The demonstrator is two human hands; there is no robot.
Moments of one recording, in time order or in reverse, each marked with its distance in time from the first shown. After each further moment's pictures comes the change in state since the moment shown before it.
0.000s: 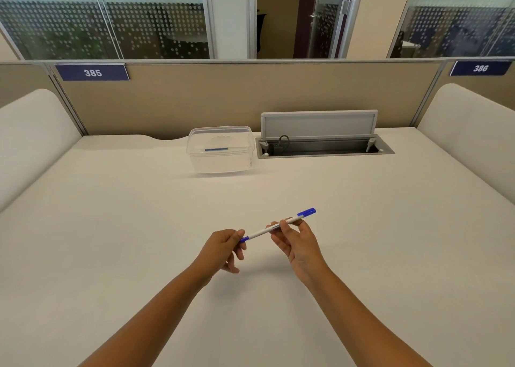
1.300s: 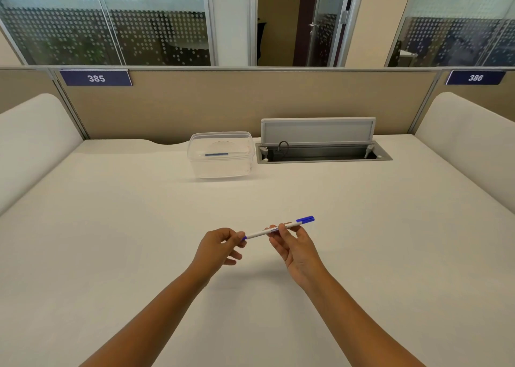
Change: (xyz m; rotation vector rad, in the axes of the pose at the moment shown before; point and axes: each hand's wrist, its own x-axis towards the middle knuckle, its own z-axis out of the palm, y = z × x) left_hand 0.001 0.001 -0.002 -0.033 0.124 0.107; right_hand -0.002 -0.001 0.003 0.093 0.013 0.068
